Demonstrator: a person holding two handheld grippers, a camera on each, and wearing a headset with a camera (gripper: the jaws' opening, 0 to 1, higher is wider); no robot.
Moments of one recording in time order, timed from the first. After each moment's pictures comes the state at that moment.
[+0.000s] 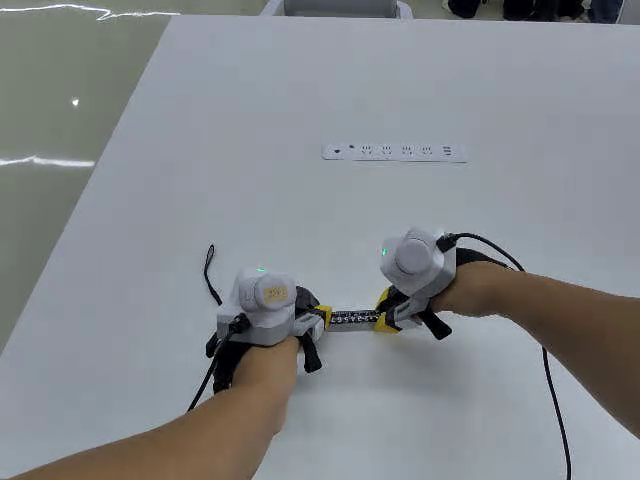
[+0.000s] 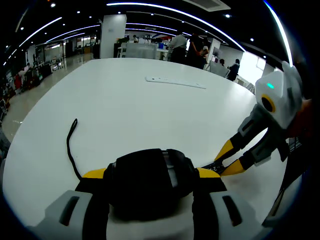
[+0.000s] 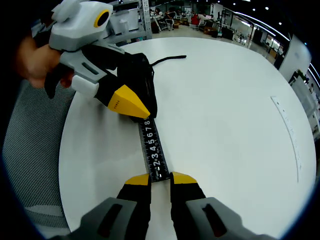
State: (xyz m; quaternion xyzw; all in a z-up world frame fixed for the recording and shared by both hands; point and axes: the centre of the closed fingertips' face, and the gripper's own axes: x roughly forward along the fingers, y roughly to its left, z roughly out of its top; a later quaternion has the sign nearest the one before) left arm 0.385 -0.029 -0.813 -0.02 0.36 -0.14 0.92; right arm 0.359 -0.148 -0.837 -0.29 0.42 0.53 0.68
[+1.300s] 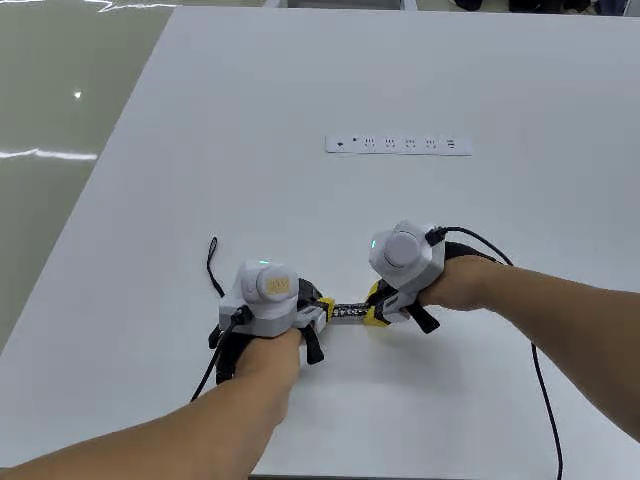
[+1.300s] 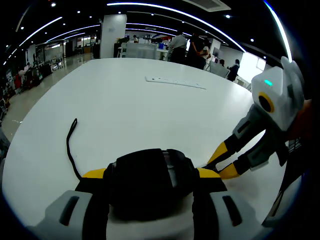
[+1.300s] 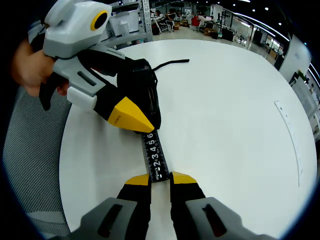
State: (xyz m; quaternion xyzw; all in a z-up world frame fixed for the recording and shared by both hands) left arm 0.385 -0.030 -0.812 -0.02 0.36 -0.14 0.92; right arm 0.360 -0.129 -0.836 -0.29 0.42 0.53 0.68
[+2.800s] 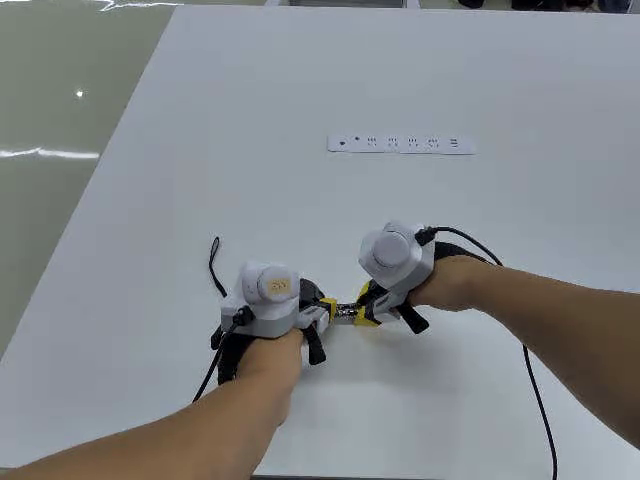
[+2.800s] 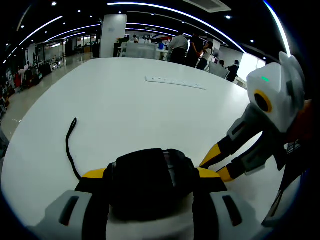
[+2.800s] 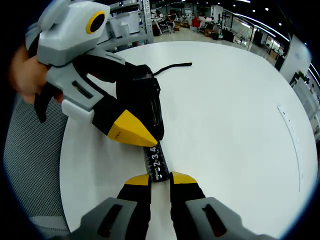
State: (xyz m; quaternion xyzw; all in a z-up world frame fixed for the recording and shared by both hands) left arm 0.385 -0.031 -0.813 -0.02 0.36 -0.14 0.92; right arm 0.362 -0.111 -0.837 -0.28 0.41 0.54 0.68
